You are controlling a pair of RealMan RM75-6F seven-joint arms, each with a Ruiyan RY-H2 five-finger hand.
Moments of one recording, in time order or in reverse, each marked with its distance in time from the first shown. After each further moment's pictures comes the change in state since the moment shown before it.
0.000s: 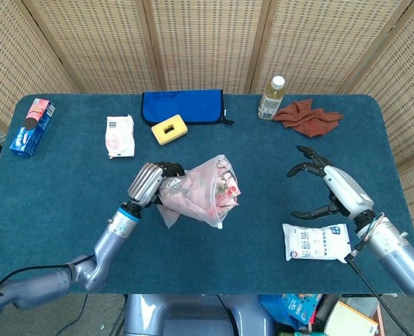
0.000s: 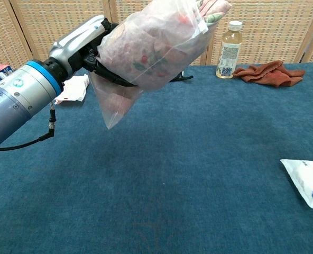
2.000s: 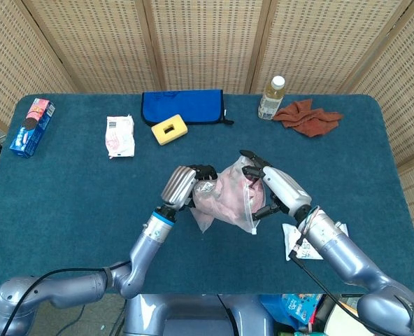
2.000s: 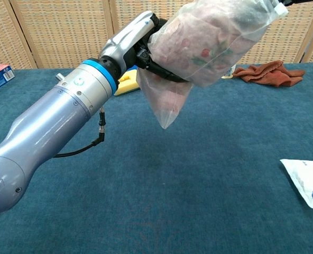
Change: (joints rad) left arm -0.107 -0.173 -0.100 -0.036 -0.133 -0.028 0.168; right arm 0.276 -0.206 0.013 -0.092 0.432 0.014 -0.345
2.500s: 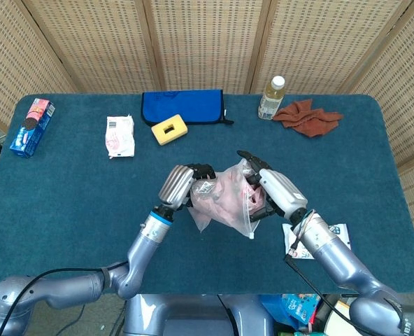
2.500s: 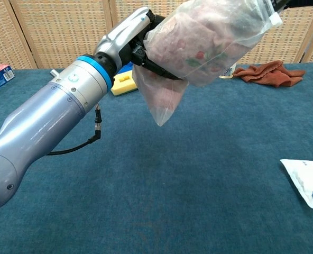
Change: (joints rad) left arm 0.010 0.027 0.002 -0.036 -0.010 0.000 0.033; right arm -0.007 -0.067 -0.022 -0.014 -0.009 0.089 -0.088
